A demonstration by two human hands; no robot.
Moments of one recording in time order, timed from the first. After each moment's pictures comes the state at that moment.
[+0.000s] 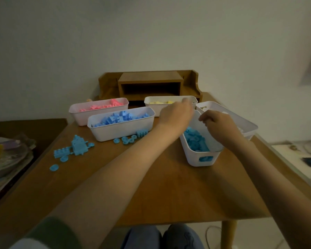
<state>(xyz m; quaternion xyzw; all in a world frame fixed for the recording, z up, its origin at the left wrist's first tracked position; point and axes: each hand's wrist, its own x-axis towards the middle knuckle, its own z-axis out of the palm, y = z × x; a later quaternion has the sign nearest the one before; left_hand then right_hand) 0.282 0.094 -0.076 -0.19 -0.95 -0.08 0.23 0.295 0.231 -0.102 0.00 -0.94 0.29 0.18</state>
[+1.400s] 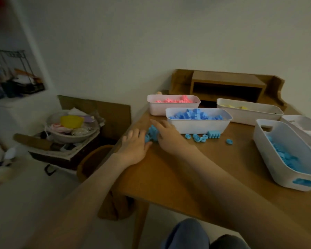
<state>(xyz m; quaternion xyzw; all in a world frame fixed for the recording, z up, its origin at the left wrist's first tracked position) 0.333 -0.213 -0.178 0.06 -0.99 -0.06 0.08 0.288 -0.072 -0.142 0.33 -0.92 0.22 0.01</state>
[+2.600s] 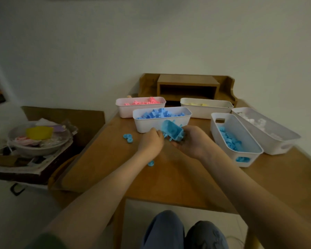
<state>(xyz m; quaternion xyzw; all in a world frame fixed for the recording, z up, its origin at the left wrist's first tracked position) 0.327 -0.060 -0.139 0.09 -0.93 -0.34 0.10 0.337 0.068 -0.101 -0.12 -0.45 0.86 -0.21</state>
